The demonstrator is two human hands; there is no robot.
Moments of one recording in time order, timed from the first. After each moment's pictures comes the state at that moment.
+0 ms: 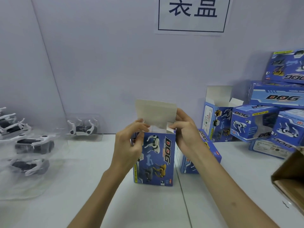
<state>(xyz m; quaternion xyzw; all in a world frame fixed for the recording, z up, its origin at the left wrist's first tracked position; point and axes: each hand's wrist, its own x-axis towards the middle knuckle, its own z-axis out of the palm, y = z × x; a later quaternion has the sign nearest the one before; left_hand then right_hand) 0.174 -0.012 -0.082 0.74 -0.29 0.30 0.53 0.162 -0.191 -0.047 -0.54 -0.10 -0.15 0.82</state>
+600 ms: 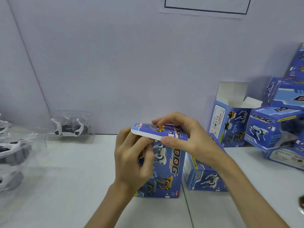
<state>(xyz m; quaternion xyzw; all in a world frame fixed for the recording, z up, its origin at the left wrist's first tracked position) 0.214 -0.041 -0.104 0.67 -0.34 0.51 0.42 0.180 -0.216 -0.040 -0.78 -0.24 -0.12 0.56</state>
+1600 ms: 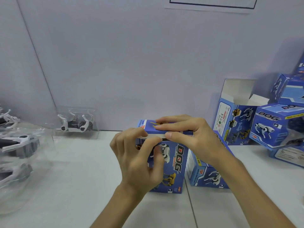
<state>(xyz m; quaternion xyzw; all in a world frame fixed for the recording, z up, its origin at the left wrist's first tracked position) 0.198 -0.046 -0.110 0.66 -0.26 0.61 0.34 0.173 -0.210 -0.043 -0.81 -0.23 -0.15 0.52</state>
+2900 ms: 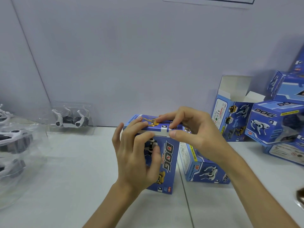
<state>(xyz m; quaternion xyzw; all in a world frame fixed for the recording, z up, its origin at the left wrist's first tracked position) 0.201 -0.047 -0.121 0.68 -0.31 0.55 0.38 0.164 -0.217 -0.039 -0.77 -0.27 -0.15 0.55</state>
